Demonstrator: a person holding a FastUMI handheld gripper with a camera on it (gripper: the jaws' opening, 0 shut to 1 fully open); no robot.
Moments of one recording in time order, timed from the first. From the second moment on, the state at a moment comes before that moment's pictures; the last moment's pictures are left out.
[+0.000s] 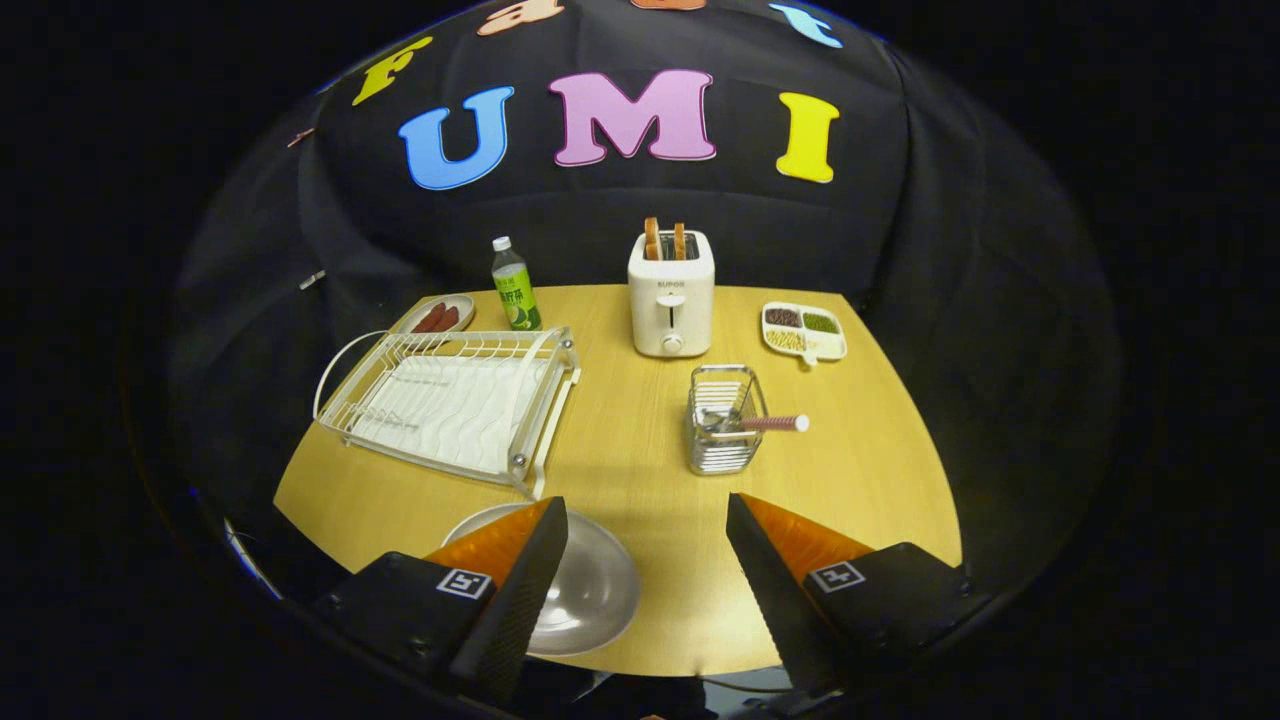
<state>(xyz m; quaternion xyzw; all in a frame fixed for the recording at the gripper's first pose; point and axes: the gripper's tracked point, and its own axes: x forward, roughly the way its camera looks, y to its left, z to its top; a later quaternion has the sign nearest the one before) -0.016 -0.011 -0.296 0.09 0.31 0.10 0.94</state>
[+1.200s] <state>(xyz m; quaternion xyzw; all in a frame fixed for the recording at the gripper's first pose) 0.078 -0.056 -0.388 0.07 0.39 0.12 0.91</state>
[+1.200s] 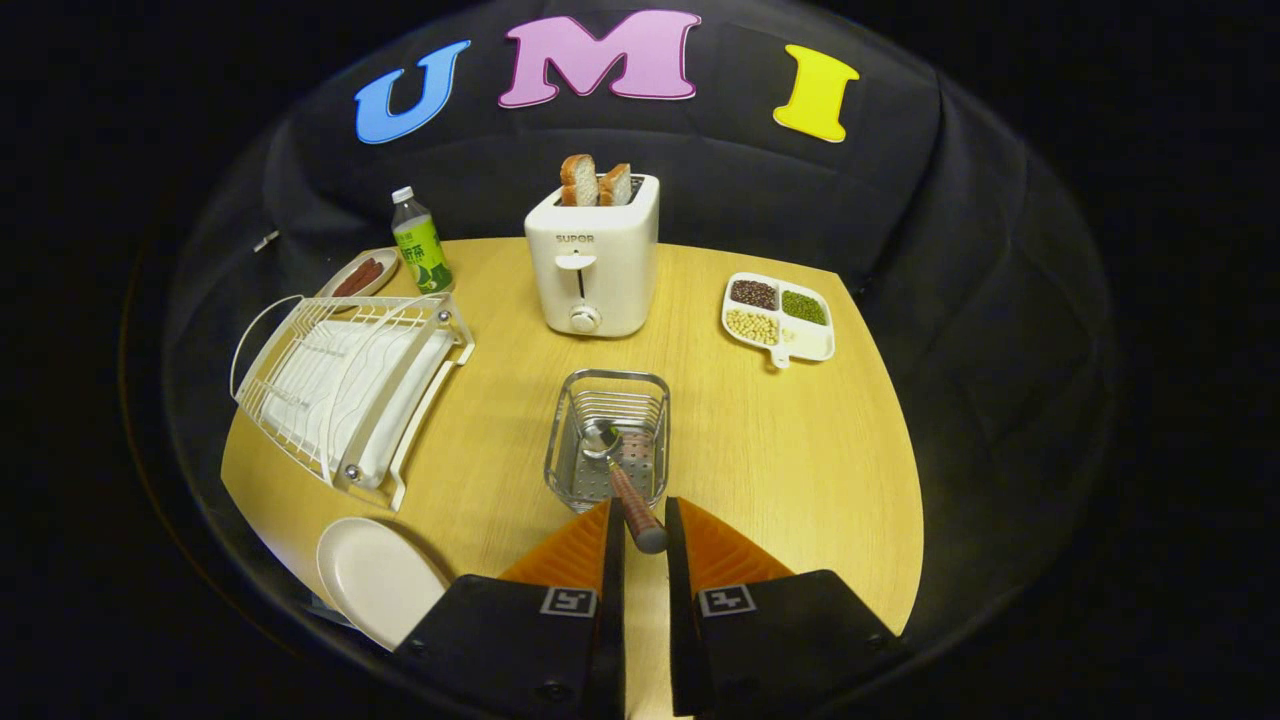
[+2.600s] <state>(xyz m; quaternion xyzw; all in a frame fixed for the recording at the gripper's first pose) -0.064 0.009 -0.244 0.18 0.31 0.15 0.92</state>
